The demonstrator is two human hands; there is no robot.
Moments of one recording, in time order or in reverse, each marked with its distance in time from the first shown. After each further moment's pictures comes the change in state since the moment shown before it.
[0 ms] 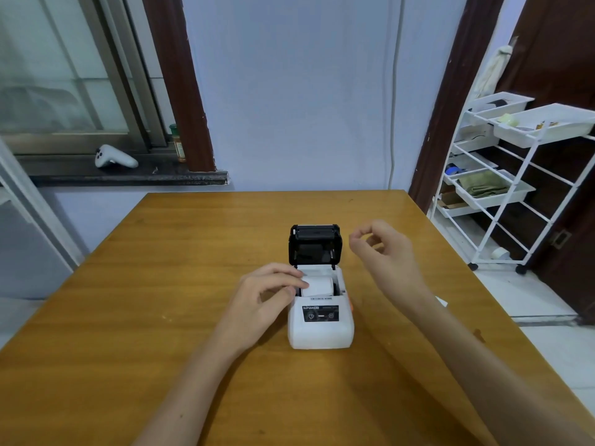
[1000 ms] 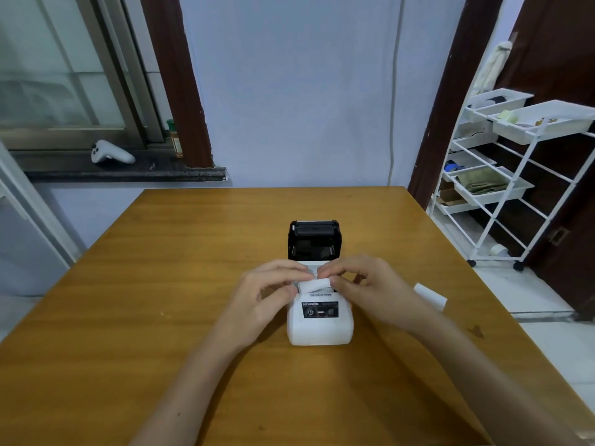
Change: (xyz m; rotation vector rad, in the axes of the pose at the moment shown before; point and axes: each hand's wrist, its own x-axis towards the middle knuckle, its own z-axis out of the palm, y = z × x) left_hand 0.000 0.005 0.000 -0.063 -0.061 0.034; right_hand -0.017 0.015 0.005 -0.192 -0.438 -0.032
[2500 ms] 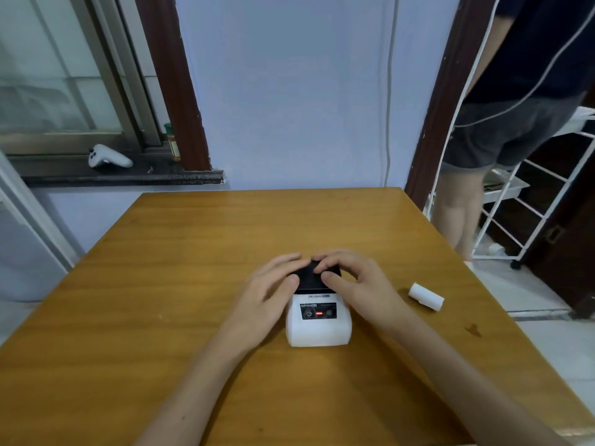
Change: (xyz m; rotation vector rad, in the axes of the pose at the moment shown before) left_hand 0.002 -0.005 0.008 0.128 0.039 -0.080; right_hand 0.003 0.000 0.016 0.273 0.137 0.057
